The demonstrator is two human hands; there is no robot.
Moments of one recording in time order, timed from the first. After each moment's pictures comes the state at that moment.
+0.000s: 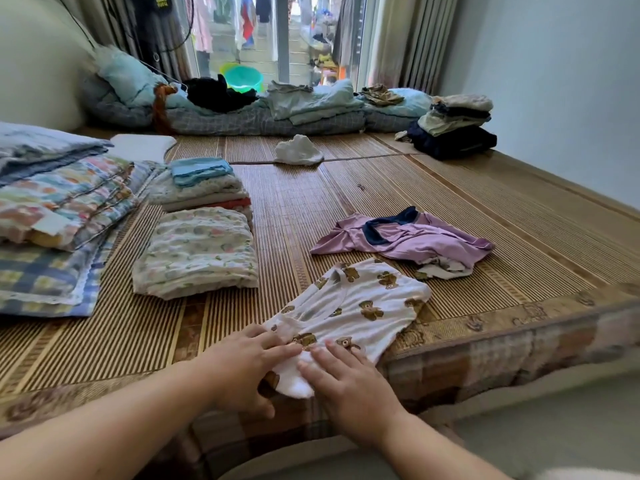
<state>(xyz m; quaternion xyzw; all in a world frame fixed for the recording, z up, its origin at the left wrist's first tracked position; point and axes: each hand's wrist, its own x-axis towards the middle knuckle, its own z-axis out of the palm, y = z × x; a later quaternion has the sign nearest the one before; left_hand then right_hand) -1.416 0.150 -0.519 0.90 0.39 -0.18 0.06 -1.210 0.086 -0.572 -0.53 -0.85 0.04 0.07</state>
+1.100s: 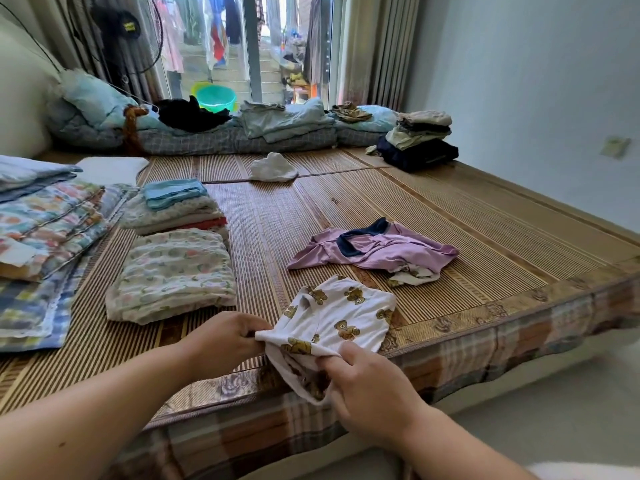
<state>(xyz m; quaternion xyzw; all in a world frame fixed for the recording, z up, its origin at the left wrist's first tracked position) -1.407 0.168 -0.477 0.84 0.43 0.10 0.32 -1.184 0.060 -0.513 -0.52 -0.83 -0.06 0.20</state>
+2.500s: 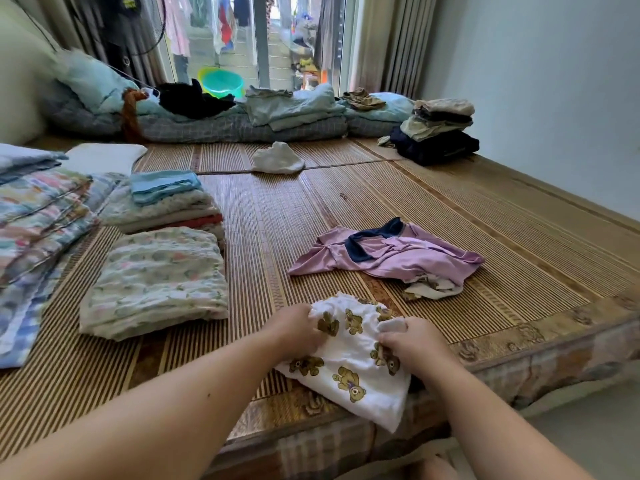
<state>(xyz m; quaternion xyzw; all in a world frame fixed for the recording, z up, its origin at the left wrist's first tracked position) -1.297 0.237 -0.520 0.72 0.60 0.05 0.35 -1.107 0.164 -0.524 -0.79 -0.44 0.31 0.29</state>
